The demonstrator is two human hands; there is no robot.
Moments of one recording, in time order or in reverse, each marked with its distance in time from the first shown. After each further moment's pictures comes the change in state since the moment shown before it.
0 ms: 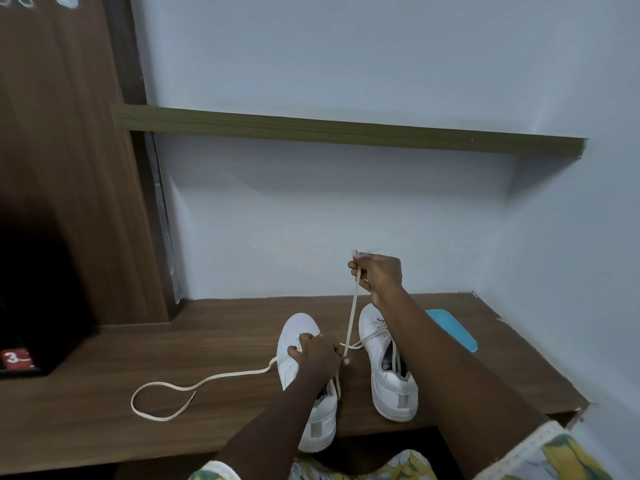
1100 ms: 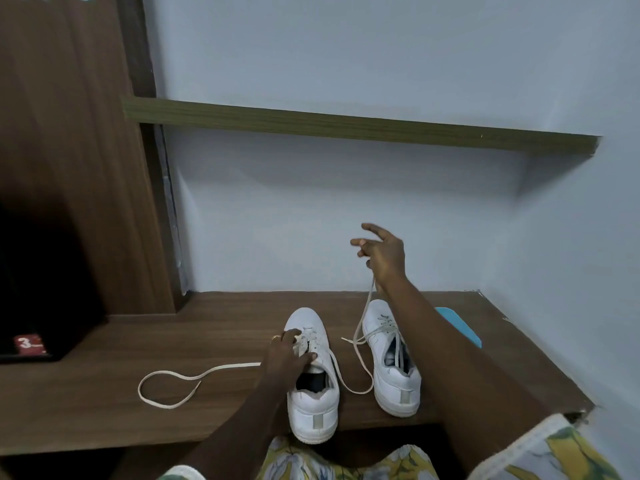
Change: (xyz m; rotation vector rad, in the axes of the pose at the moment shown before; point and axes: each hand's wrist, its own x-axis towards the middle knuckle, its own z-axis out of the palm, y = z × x) left_hand -0.008 -0.070 -0.013 -0.161 0.148 0.065; right_hand 0.002 -0.015 0.005 -0.198 -0.032 -0.219
